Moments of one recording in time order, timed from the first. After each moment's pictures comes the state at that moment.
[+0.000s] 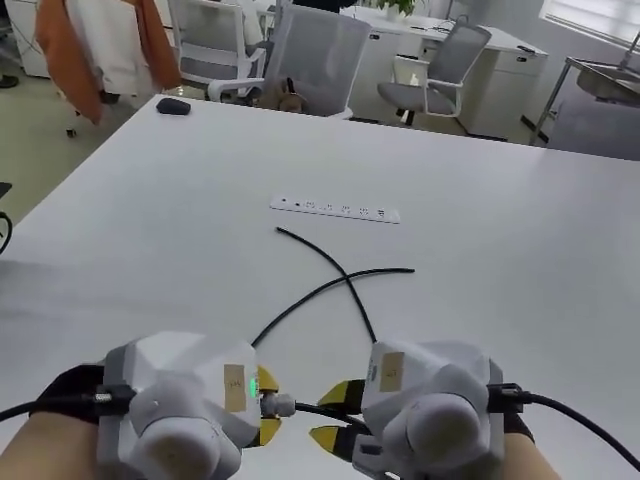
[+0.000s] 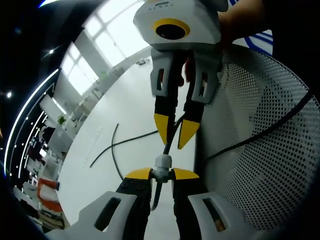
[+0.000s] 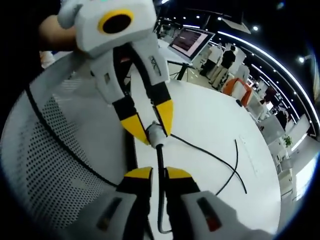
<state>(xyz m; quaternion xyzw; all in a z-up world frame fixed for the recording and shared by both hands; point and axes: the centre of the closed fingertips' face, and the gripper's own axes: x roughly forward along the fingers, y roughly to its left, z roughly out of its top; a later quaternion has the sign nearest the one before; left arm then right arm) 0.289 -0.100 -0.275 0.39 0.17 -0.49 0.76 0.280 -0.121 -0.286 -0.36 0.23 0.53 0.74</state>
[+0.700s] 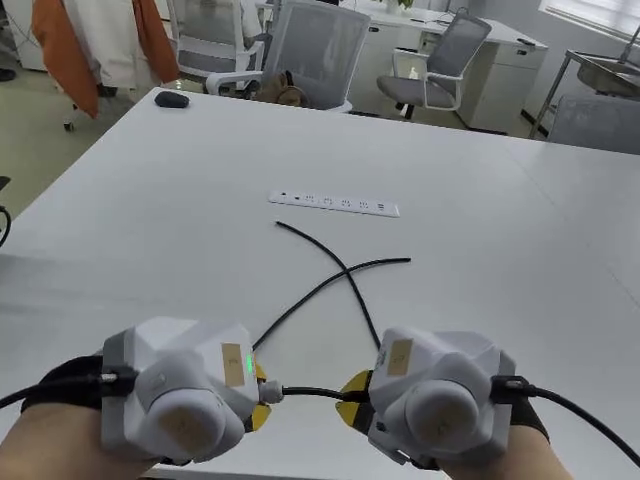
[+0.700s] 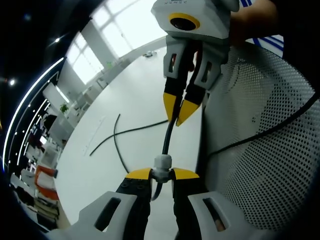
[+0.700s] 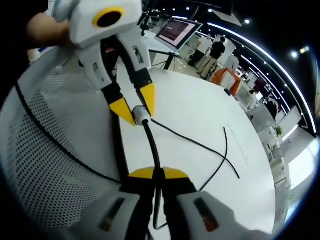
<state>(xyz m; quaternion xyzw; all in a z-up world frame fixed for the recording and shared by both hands) 0.298 -0.086 -0.279 0.37 0.20 -0.46 0.78 0.299 -0.143 -0.288 -0.37 0.25 0.47 0.76</state>
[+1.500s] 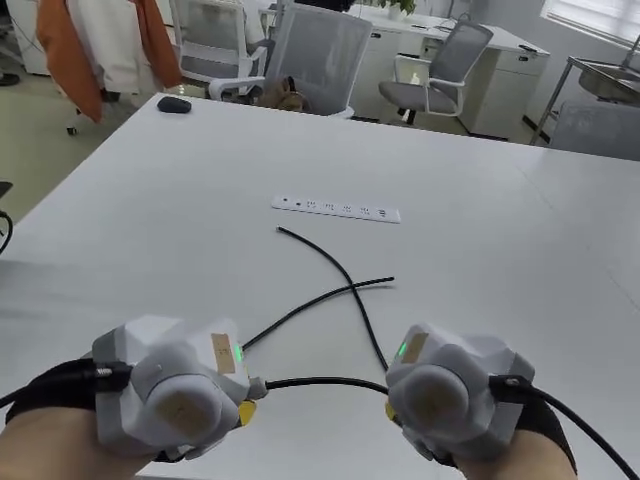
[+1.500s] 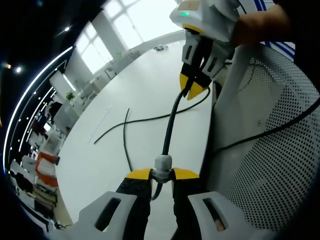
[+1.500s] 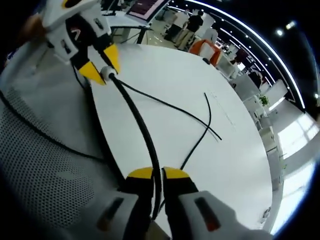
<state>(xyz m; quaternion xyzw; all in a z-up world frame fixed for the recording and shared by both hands) 0.308 -0.069 -0.282 0.36 0.23 -0.42 0.80 0.316 -0.195 -0.309 -0.38 0.35 0.37 0.78</state>
